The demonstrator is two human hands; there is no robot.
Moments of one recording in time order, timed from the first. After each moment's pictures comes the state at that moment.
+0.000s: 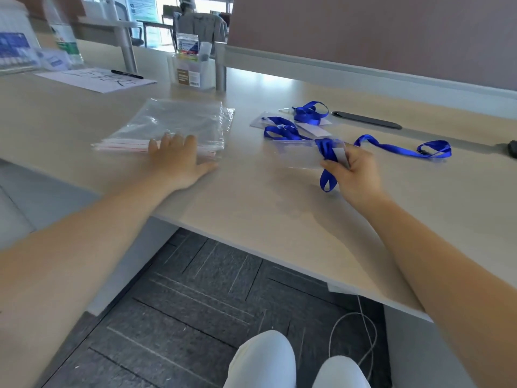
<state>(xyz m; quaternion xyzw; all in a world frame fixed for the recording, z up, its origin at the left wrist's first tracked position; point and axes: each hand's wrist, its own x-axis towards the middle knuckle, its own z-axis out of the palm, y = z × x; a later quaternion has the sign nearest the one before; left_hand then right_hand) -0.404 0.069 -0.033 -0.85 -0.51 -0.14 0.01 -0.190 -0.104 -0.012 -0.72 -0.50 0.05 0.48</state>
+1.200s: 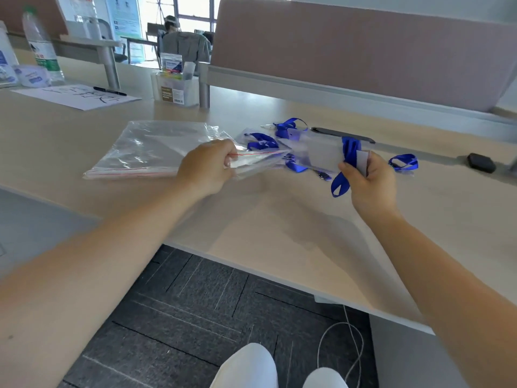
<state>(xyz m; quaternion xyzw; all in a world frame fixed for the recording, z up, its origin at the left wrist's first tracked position) -0.356 0.022 -0.002 -0.88 -0.36 -0.30 -0.11 -0.177 -0.136 0.006 -0.70 -0.41 -0.01 0.58</state>
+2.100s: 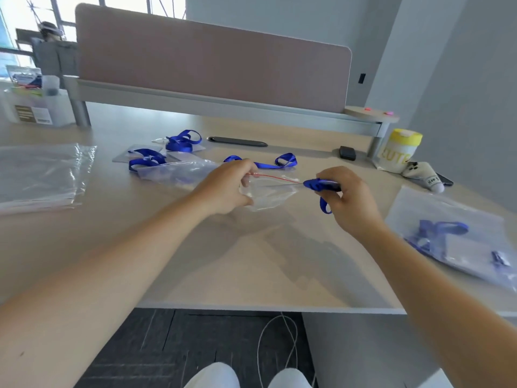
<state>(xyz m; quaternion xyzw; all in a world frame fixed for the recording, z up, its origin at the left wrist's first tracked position) -0.198 -0.098 0.016 -0.94 -0.12 -0.22 -0.23 -0.098 -0.284 0.026 -0.80 -0.42 -0.13 0.40</state>
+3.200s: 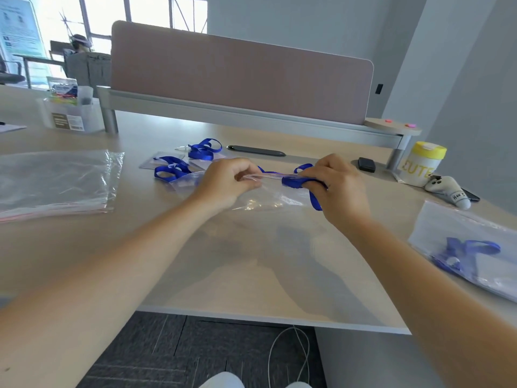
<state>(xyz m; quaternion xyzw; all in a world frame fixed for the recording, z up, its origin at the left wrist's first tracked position) -0.219 -0.075 0.025 -0.86 -0.13 -0.35 -0.36 -0.113 -0.233 0.039 -0.74 -0.52 -0.30 0.31</state>
